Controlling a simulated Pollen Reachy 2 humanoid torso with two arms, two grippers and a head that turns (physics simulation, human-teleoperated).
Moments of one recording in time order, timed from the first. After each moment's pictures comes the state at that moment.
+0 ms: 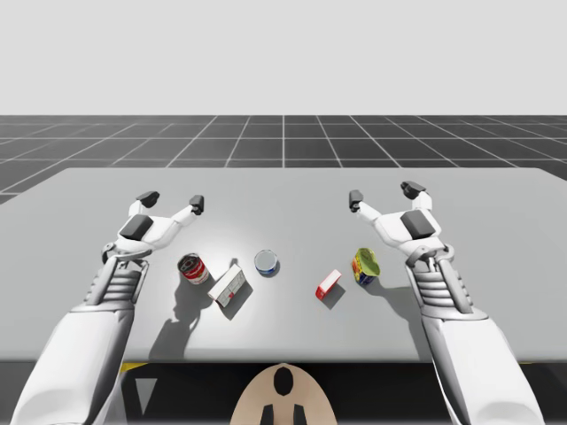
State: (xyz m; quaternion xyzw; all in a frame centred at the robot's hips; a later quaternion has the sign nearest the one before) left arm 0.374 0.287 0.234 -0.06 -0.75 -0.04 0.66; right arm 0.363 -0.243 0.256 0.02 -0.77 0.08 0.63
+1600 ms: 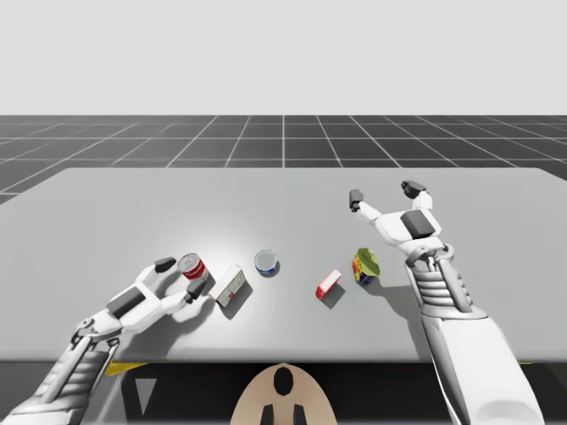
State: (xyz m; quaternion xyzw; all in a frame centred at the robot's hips) left arm 0.273 0.323 0.148 -0.20 -0.60 -0.17 0.75; right arm 0.364 -0.243 0.256 0.01 -0.77 0.08 0.63
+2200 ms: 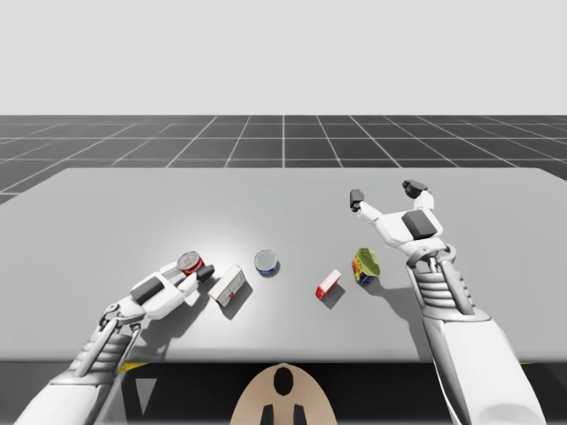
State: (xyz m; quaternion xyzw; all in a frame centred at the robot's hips) left arm 0.297 0.301 0.142 -0.20 -0.60 -0.19 0.75; right arm 0.361 -0.243 0.258 0.01 -0.77 0.09 0.63
